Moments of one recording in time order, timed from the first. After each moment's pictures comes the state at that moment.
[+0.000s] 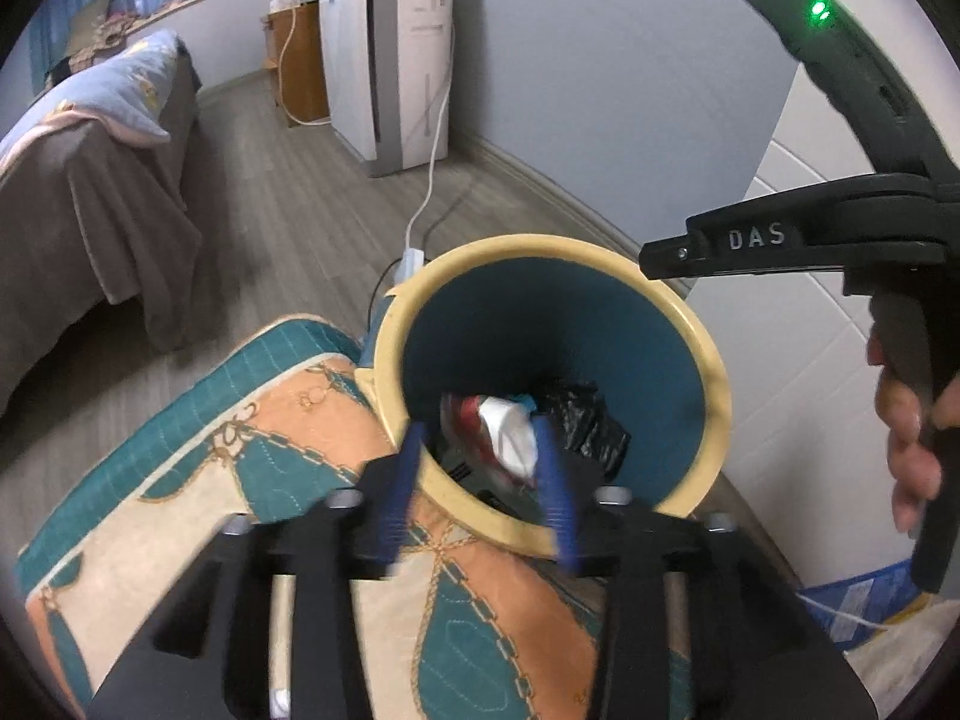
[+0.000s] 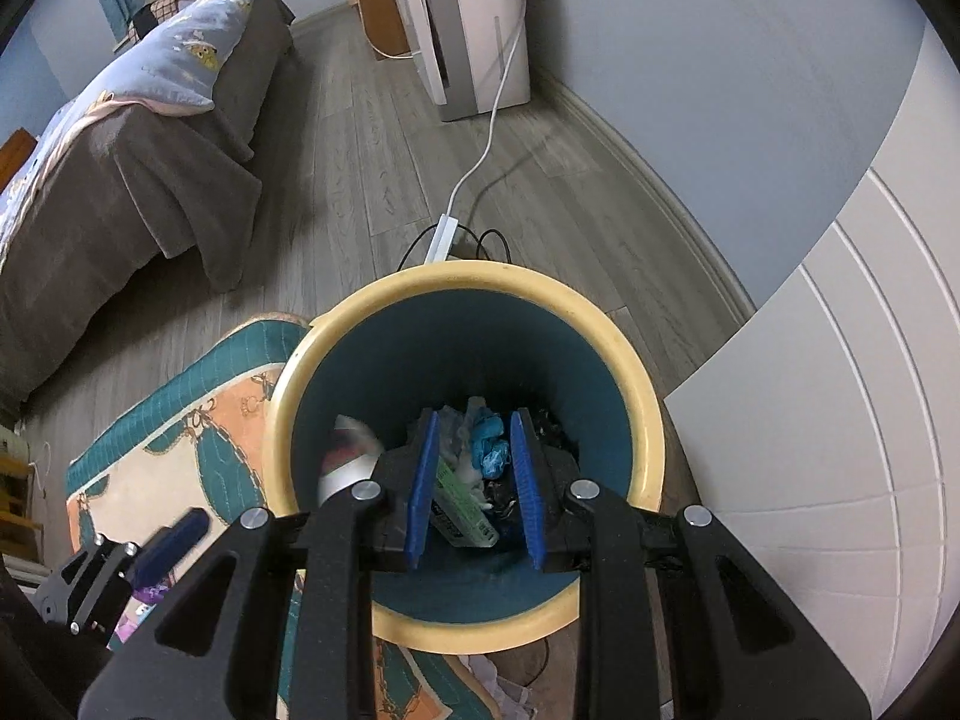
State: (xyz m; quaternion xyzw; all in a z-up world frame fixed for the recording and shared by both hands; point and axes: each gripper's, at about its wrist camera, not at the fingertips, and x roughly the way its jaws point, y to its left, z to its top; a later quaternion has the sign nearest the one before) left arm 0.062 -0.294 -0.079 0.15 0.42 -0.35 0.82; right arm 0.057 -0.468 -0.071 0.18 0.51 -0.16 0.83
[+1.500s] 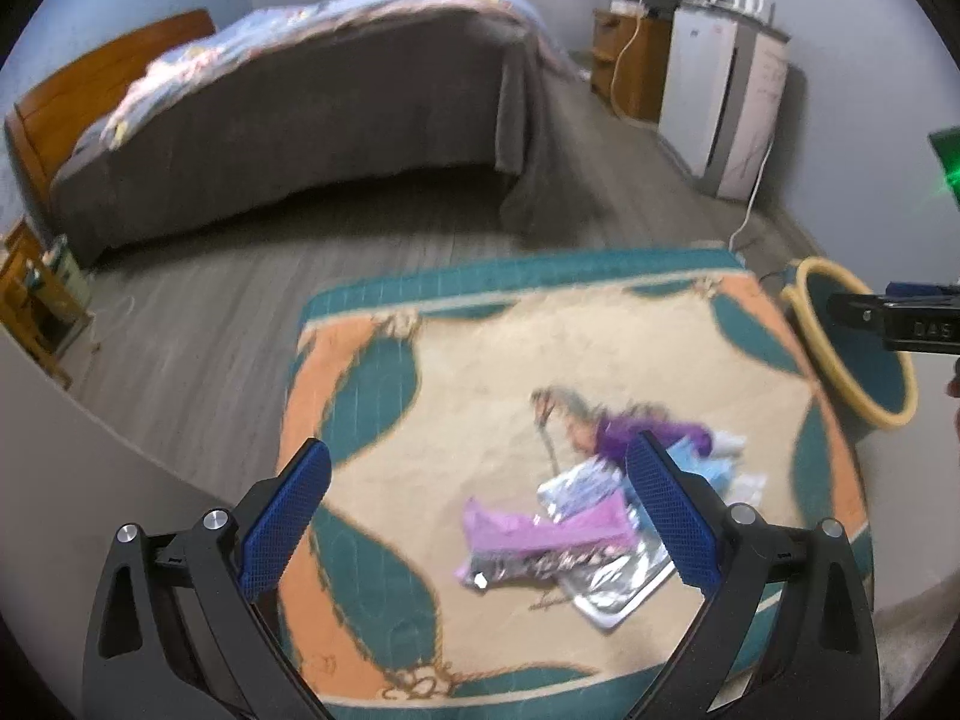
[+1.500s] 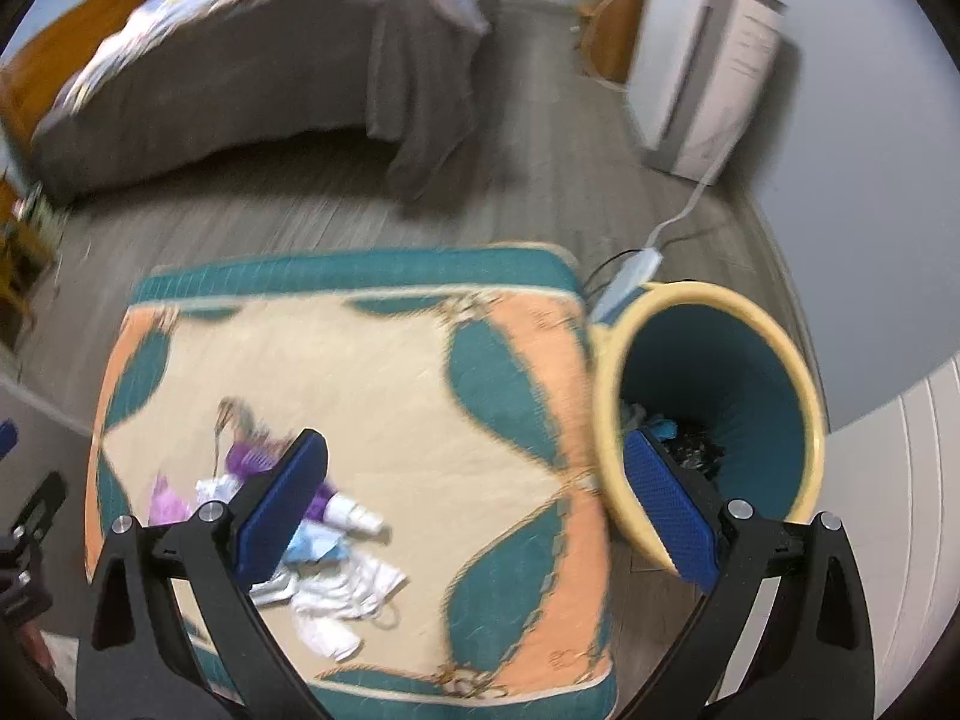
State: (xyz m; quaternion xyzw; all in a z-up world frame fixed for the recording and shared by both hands) left arm 0.010 0.035 -0.058 0.05 0.45 -0.05 0.89; right arm 0.059 -0.207 -0.055 -0.01 0.52 0.00 0.86
